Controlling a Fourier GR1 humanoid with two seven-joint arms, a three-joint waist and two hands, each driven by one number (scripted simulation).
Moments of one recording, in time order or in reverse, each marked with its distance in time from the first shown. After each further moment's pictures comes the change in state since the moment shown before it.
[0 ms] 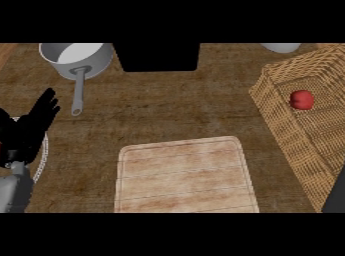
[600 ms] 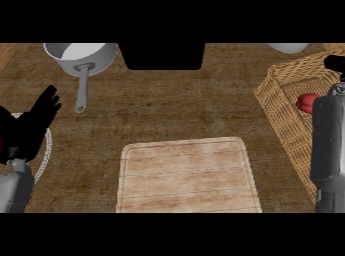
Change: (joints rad) left arm -0.018 0.004 -0.006 0.012 -0.001 -0.006 -0.018; right arm -0.175 -0.095 0.051 0.519 0.057 0.084 -0.007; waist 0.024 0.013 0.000
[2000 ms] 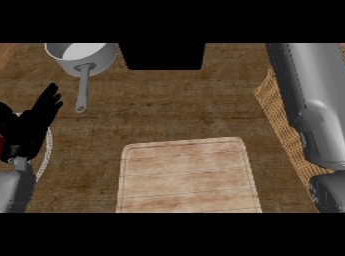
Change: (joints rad) left arm -0.008 0.004 -0.020 -0.017 0.008 0.019 0.026; right arm -0.493 -0.054 0.193 0.508 0.052 0.123 0.169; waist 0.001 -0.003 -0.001
